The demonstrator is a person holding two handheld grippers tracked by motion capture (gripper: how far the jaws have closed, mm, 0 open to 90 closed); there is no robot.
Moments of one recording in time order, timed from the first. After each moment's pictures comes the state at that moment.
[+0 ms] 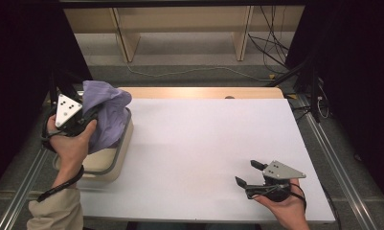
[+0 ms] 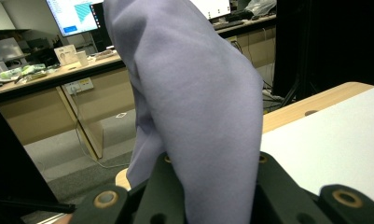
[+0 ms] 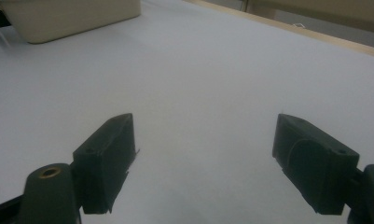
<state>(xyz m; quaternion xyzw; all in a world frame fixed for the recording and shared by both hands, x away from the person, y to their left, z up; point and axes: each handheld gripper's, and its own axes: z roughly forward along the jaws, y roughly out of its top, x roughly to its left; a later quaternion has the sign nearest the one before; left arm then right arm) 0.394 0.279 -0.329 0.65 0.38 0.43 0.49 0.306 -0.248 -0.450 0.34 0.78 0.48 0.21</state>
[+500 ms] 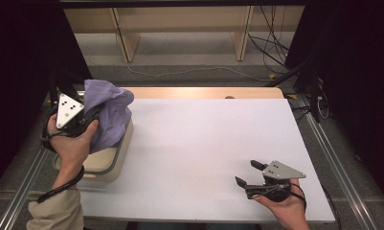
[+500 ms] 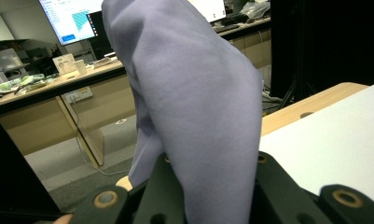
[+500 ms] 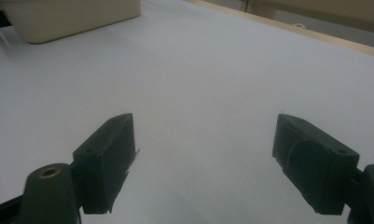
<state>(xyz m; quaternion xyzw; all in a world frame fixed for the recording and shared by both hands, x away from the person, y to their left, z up) 0.387 0.271 -0.322 0.66 0.36 0.44 0.49 0.306 -0.248 -0.450 0.34 0.78 0.48 0.21</state>
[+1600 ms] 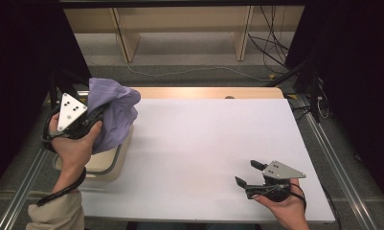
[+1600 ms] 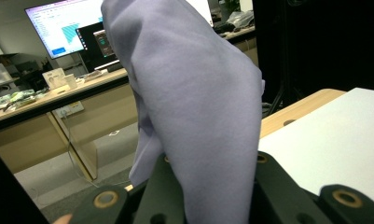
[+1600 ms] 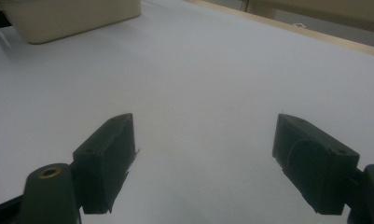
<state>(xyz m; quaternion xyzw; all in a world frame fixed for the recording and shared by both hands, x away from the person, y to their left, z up) 0.372 0.253 -0.306 0.66 0.33 0.44 0.51 0.306 -0.247 -0.450 0.34 0.78 0.48 0.21</state>
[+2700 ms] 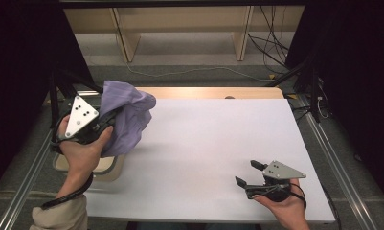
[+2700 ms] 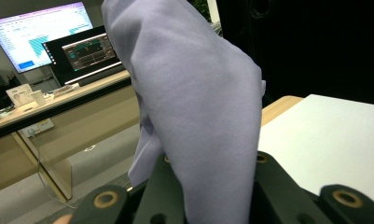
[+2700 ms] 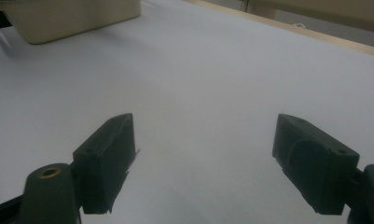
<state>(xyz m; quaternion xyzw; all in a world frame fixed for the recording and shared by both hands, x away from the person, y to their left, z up) 0.357 0.223 -0.298 0.68 0.29 0.41 0.53 0.306 -0.248 -0.450 0.34 0.78 0.48 0.21</state>
